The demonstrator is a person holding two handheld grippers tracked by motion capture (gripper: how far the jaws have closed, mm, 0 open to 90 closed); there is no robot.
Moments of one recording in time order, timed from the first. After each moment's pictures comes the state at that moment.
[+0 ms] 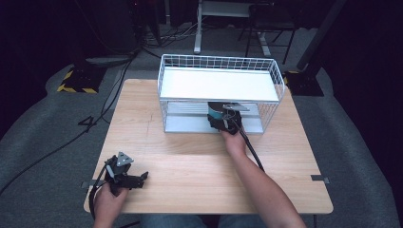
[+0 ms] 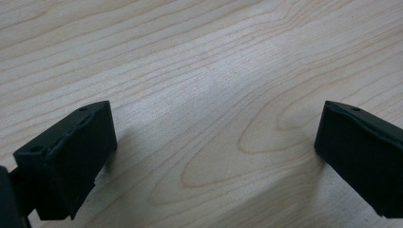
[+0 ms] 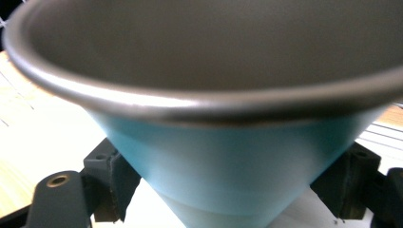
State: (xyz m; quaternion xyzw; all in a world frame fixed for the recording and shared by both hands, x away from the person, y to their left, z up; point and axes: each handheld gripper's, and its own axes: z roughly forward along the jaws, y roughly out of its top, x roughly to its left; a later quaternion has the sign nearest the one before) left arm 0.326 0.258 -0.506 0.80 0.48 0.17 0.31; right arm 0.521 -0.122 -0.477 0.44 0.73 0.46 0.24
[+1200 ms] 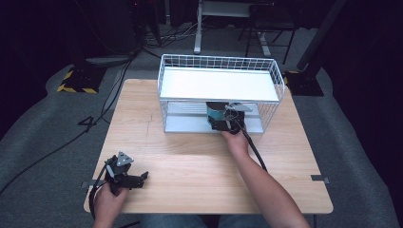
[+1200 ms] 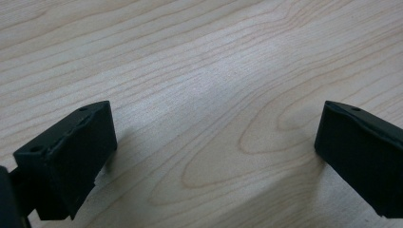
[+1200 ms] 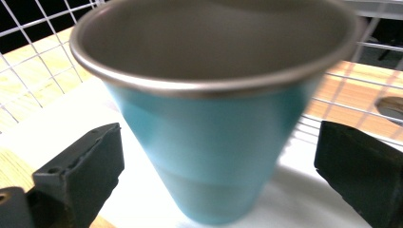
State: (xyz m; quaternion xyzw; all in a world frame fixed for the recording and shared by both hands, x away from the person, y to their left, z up) left arm 0.327 0.257 -0.506 0.80 0.48 0.17 0.31; right arm 0.513 -0.132 -0.468 0.42 0.74 0.47 0.24
